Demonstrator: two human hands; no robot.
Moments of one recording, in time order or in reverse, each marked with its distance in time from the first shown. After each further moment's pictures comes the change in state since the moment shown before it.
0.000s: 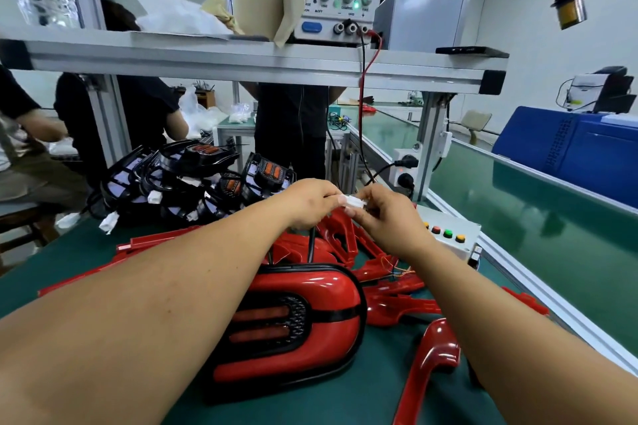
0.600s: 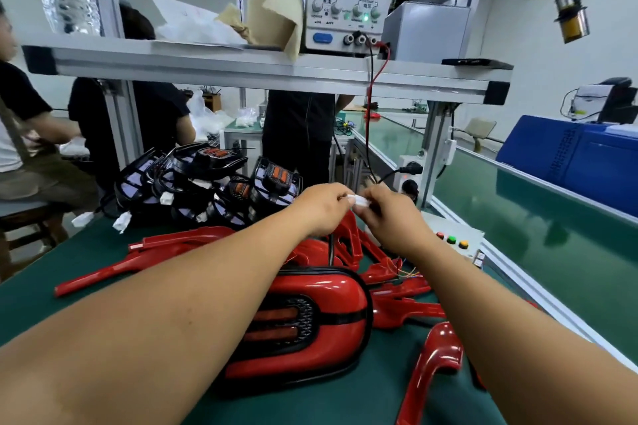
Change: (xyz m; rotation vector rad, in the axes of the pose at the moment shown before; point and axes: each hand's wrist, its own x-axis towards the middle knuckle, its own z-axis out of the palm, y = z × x) left_hand -0.002 0.009 0.010 -0.101 0.118 -0.048; right_hand 0.008 -0.013 -0.004 -0.139 -0.016 0.002
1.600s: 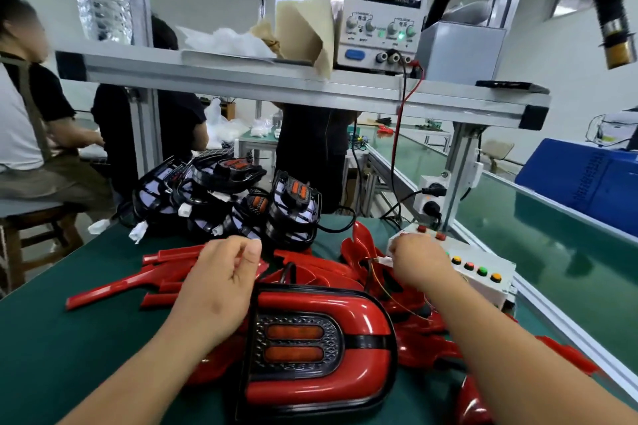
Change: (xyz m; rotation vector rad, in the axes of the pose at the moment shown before) left_hand -0.120 -0.105 -0.019 -0.144 0.506 -0.084; right_hand 0.016 0.019 0.030 -0.623 -0.393 0.277
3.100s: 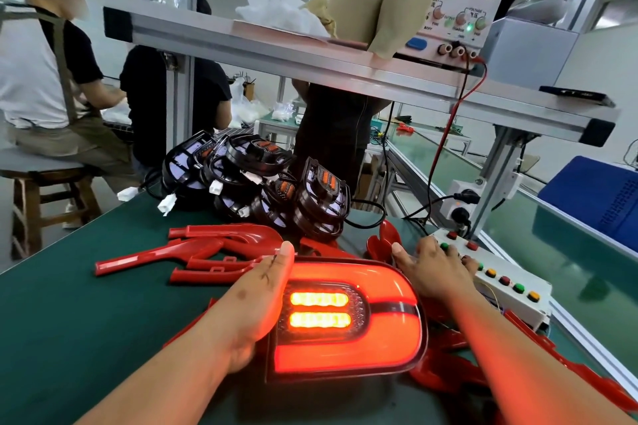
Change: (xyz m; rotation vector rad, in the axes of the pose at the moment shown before) left_hand -0.012 -0.014 0.012 -0.908 -0.321 -0.621; right_hand 0.012 -0.013 0.034 0.144 -0.023 0.178
